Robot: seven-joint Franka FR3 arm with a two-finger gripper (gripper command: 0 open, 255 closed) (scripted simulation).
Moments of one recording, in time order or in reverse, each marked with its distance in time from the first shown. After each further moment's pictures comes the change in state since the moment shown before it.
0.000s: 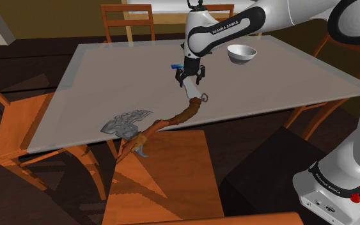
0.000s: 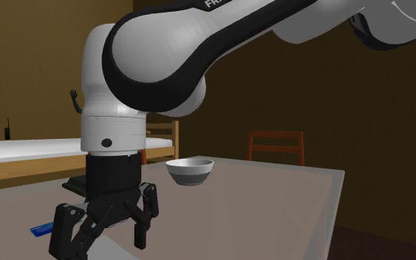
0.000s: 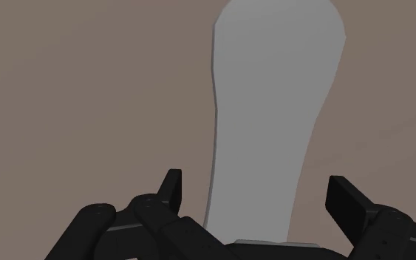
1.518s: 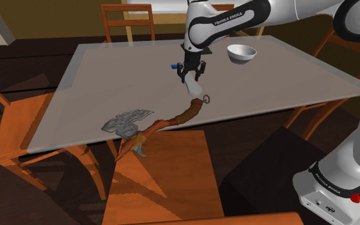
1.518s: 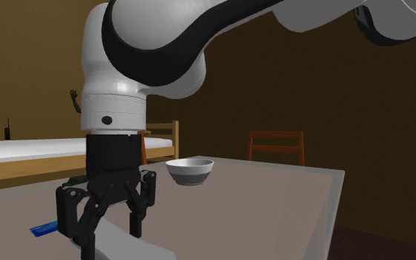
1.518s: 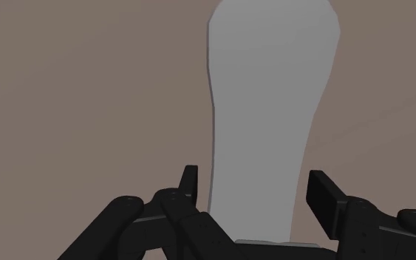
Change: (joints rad) arm -0.003 -0.030 0.003 0.031 0.007 -0.060 -0.005
